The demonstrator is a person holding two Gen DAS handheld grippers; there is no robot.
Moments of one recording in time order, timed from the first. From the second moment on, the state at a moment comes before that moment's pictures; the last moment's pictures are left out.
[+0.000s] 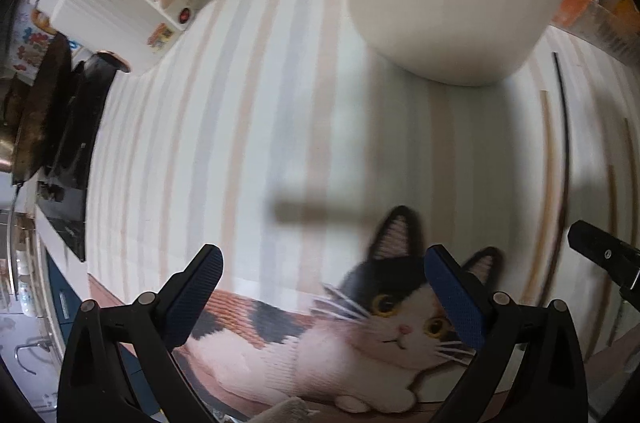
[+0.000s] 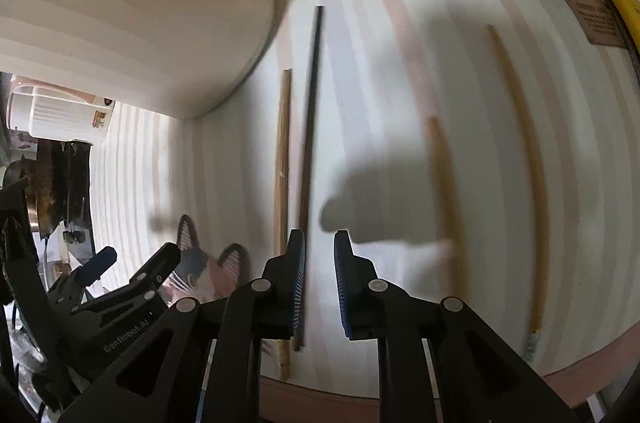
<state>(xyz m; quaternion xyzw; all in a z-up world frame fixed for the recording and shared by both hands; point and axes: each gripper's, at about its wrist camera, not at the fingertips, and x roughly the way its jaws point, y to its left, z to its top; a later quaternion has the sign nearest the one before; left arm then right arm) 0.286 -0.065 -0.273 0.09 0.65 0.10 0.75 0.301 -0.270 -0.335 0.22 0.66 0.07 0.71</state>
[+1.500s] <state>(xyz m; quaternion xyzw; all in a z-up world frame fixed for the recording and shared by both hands) 0.260 -0.019 -0.287 -0.03 0.69 0.06 0.72 0.298 -0.239 -0.342 0.04 0.72 0.02 0.69</state>
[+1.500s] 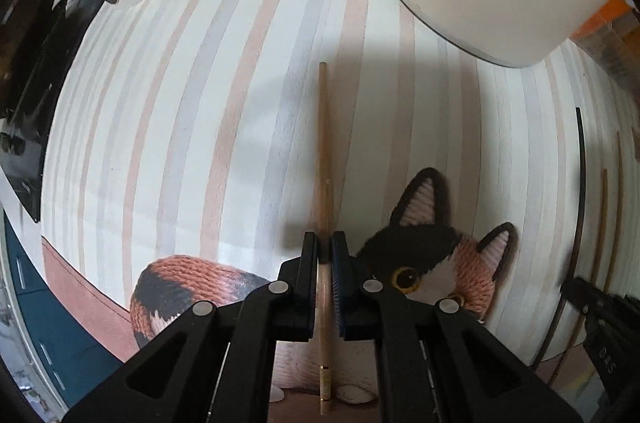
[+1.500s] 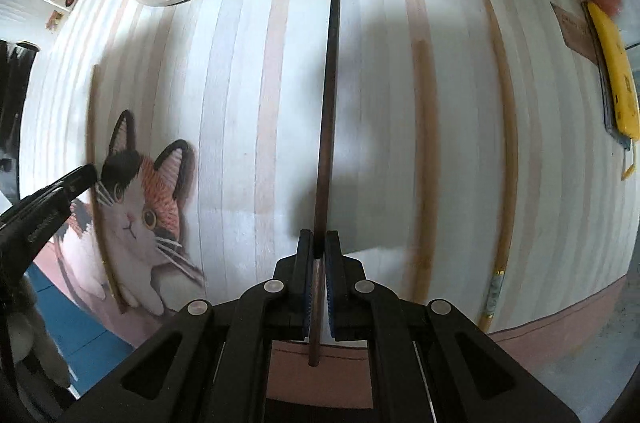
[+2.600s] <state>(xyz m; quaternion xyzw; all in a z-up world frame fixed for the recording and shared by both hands) 0.294 -0.043 -0.302 0.04 0.66 0.04 0.75 0.324 -0.191 -0.335 0.01 0.72 0.01 0.70</state>
